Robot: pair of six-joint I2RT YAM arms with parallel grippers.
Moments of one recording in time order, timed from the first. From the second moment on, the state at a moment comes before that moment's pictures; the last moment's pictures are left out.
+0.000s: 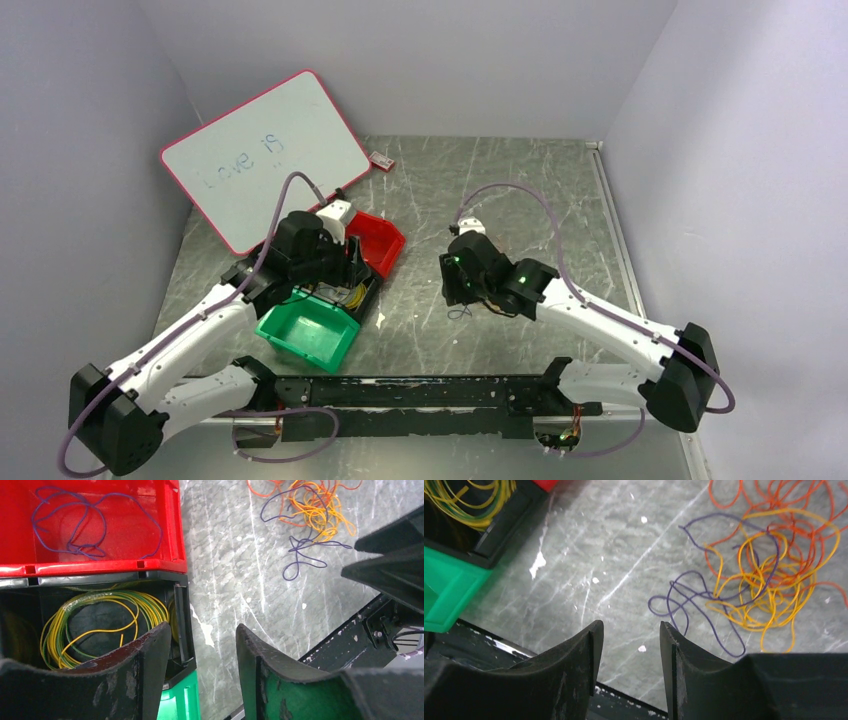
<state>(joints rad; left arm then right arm) -0.60 0.98 0.79 -0.42 0.13 -0.32 0.88 1.15 0.90 -0.62 0.22 0.49</state>
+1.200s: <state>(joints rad) -0.61 0.93 0.75 -0.35 0.13 -0.39 0.90 1.12 0.68 -0.44 0.36 0.52</state>
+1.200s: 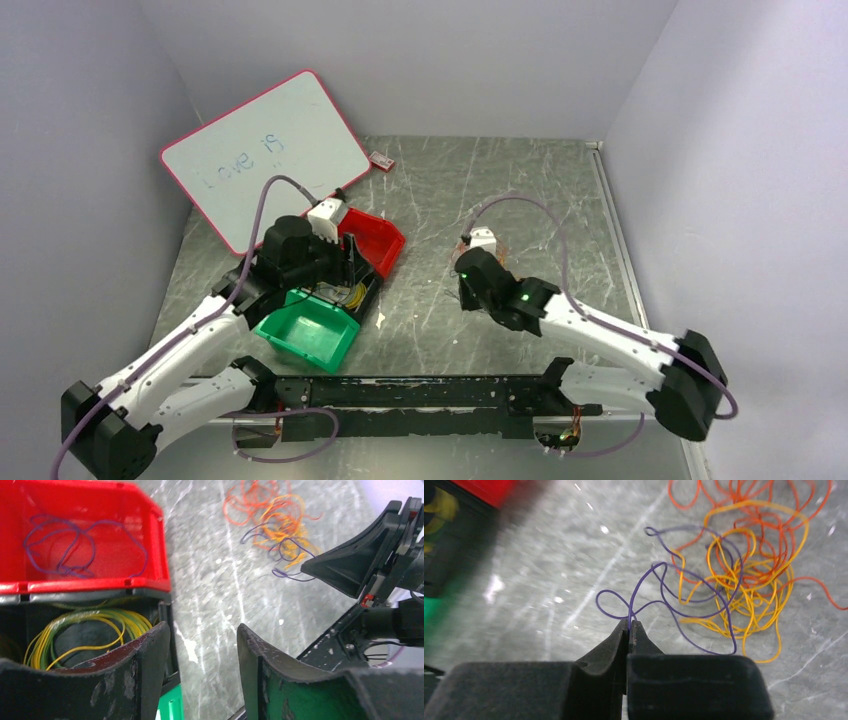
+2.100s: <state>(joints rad) -0.80 1.27 0.84 0.44 0.35 -0.34 0.74 0.90 1.07 -0.53 0.32 0.61</state>
